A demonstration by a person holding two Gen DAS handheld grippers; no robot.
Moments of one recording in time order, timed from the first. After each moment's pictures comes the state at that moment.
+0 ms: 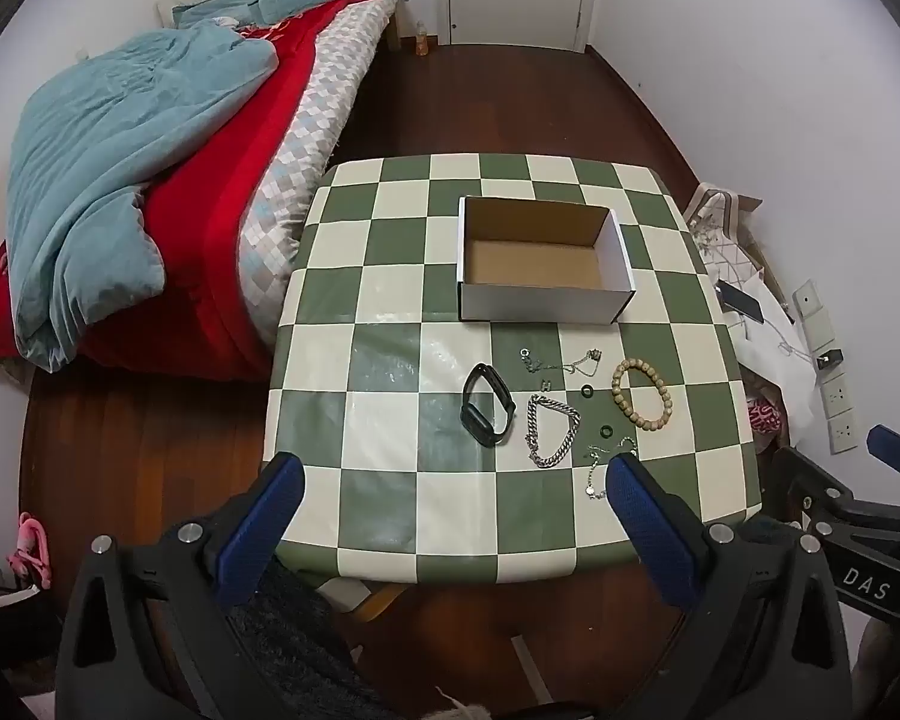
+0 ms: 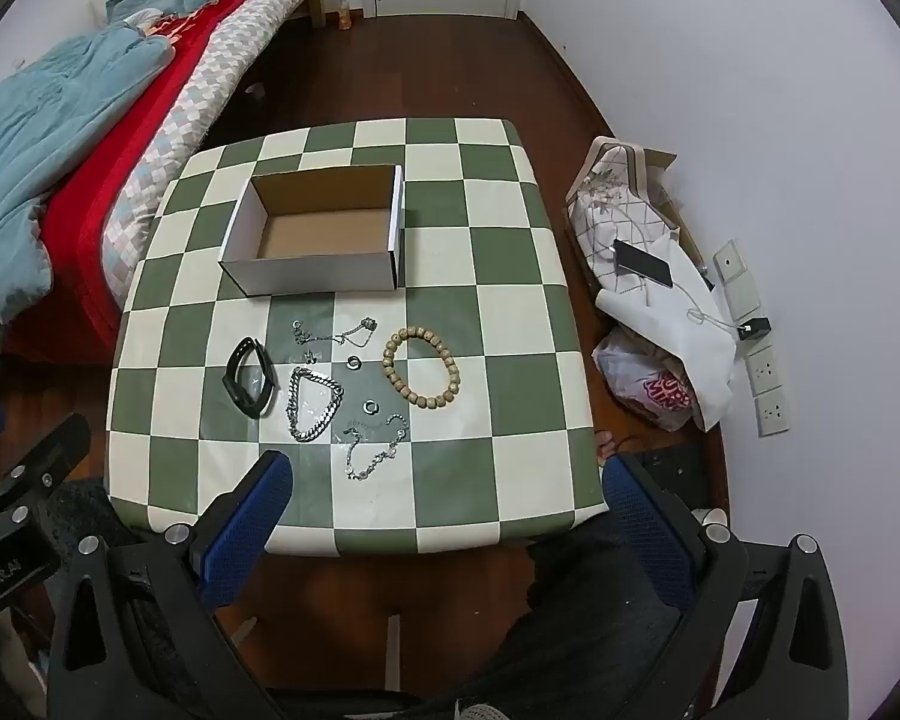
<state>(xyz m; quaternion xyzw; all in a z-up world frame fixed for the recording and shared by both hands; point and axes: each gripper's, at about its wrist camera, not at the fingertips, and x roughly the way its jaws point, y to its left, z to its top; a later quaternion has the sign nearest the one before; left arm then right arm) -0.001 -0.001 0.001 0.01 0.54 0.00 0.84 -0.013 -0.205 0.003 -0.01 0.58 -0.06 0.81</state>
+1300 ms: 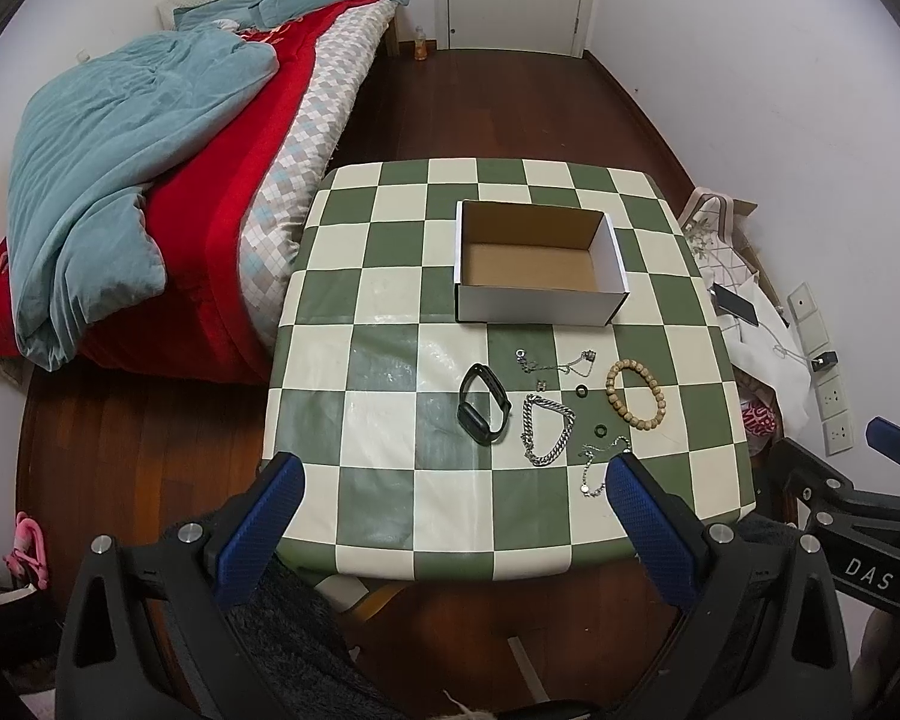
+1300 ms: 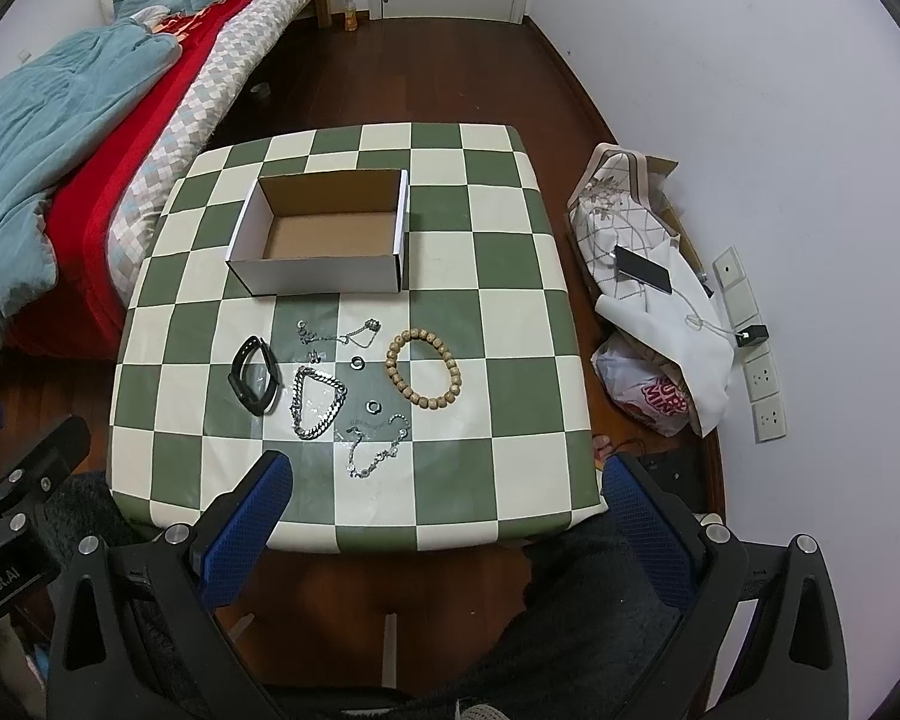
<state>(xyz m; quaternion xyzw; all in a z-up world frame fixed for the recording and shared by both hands) -0.003 -0.005 0.018 0.01 0.54 -0.01 0.84 -0.016 -0.204 0.008 -0.02 0.57 -0.06 0.82</state>
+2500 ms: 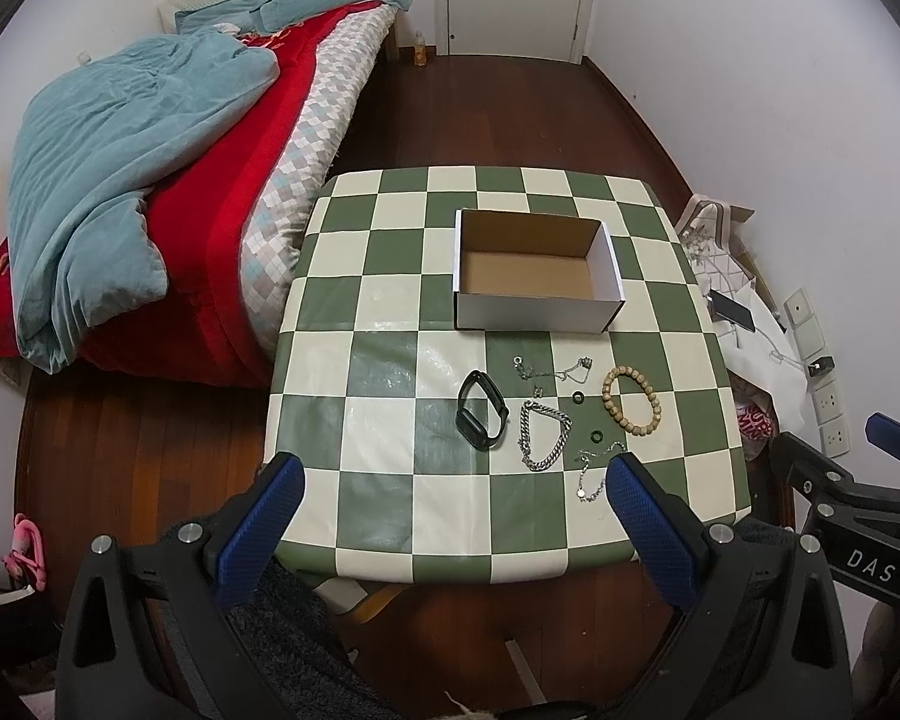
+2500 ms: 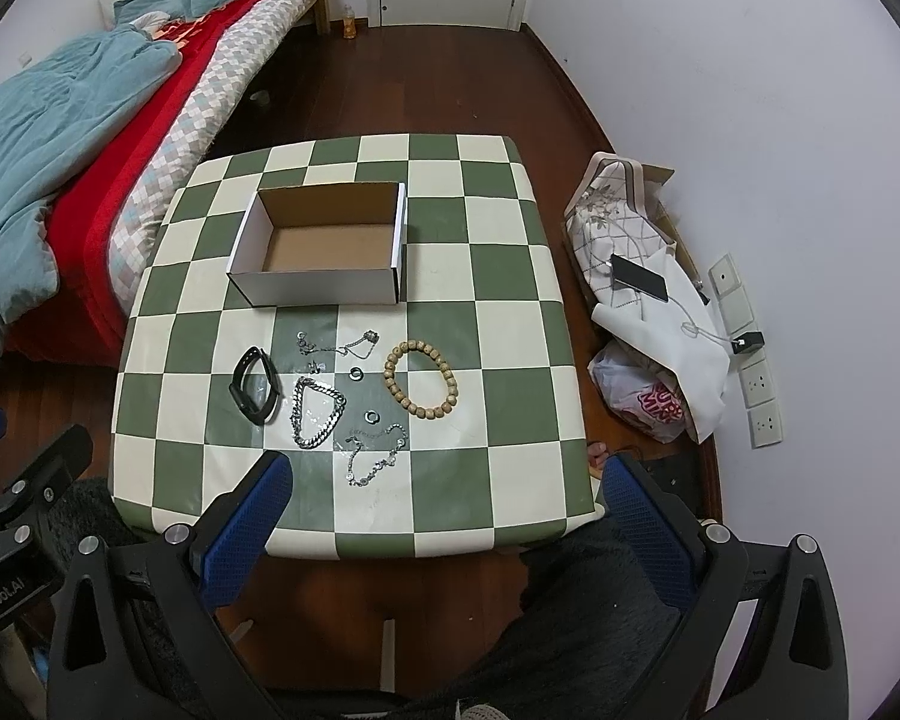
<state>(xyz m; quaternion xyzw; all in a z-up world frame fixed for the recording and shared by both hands) -0.001 -0.006 0.022 0.00 0.54 -0.01 0.84 -0.012 -0.208 0.017 -0.02 0.57 -0.06 0.82</state>
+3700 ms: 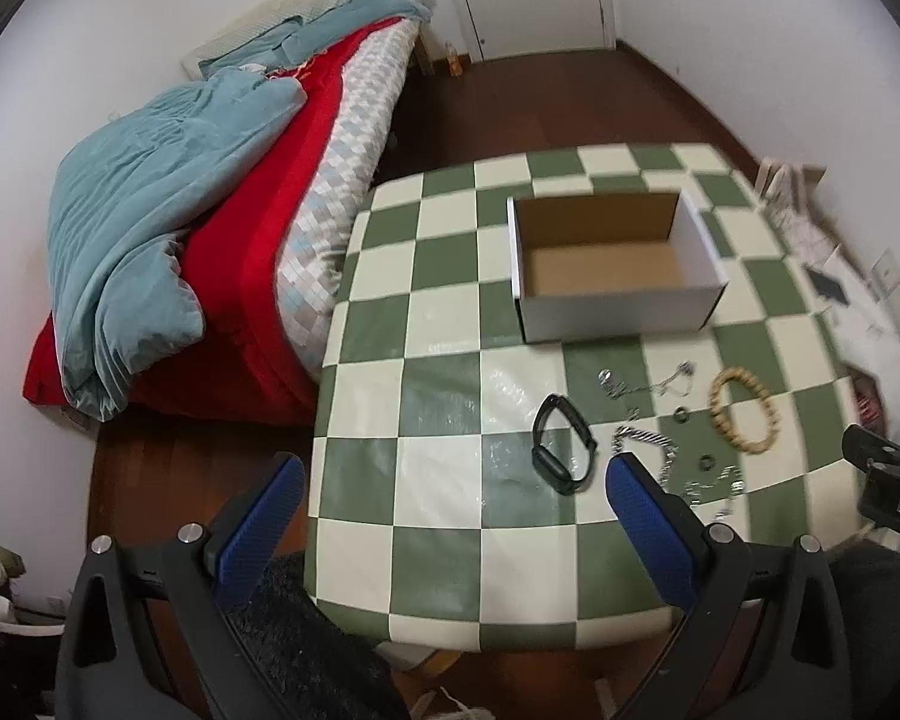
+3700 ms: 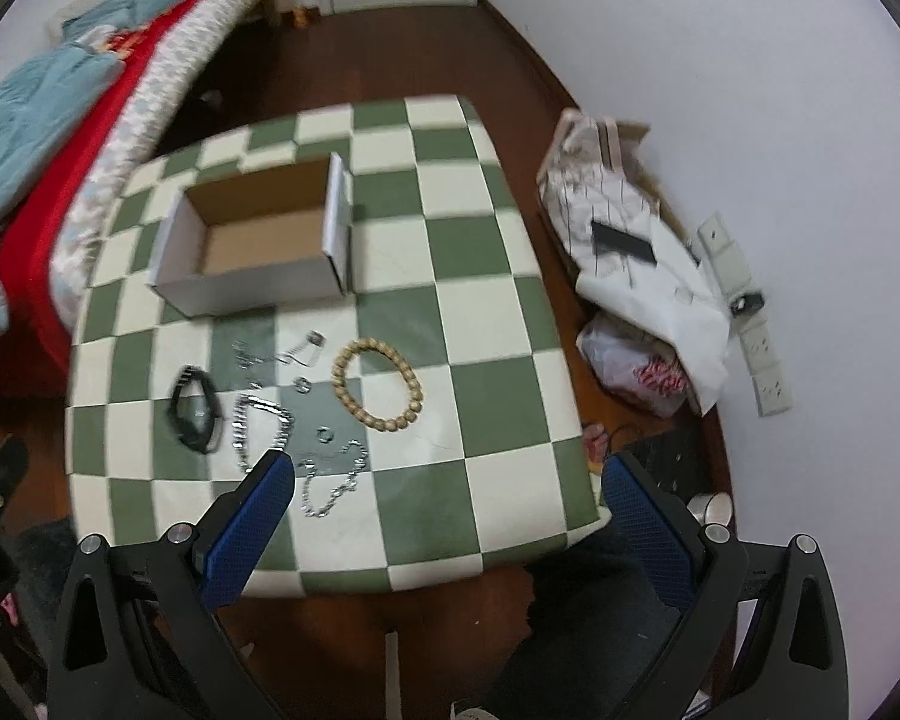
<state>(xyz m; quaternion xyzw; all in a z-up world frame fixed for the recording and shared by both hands) 0.036 -0.019 -0.058 0.11 0.51 0.07 0.85 0.025 -0.242 -0.072 0.02 0.60 -0.11 0.80</state>
